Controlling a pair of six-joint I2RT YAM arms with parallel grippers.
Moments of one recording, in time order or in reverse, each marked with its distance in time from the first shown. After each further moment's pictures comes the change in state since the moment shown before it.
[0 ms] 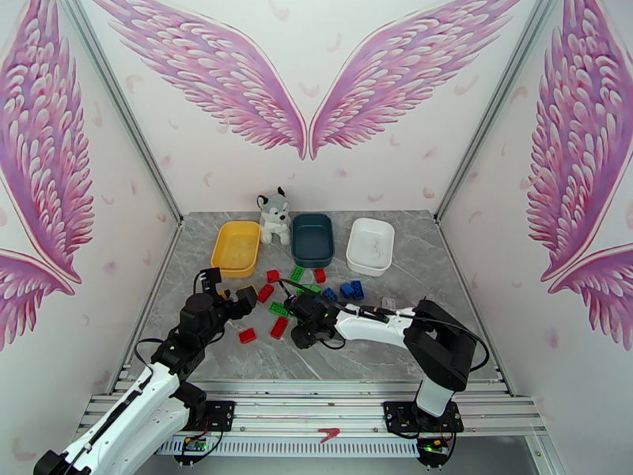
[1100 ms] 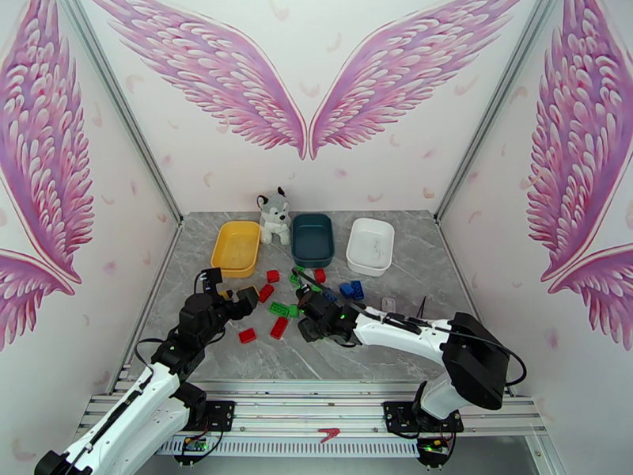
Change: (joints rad) left arm 0.006 0.000 -0.007 0.019 0.053 -0.016; right arm -0.011 -0.193 -0.088 -0.028 0.209 0.002
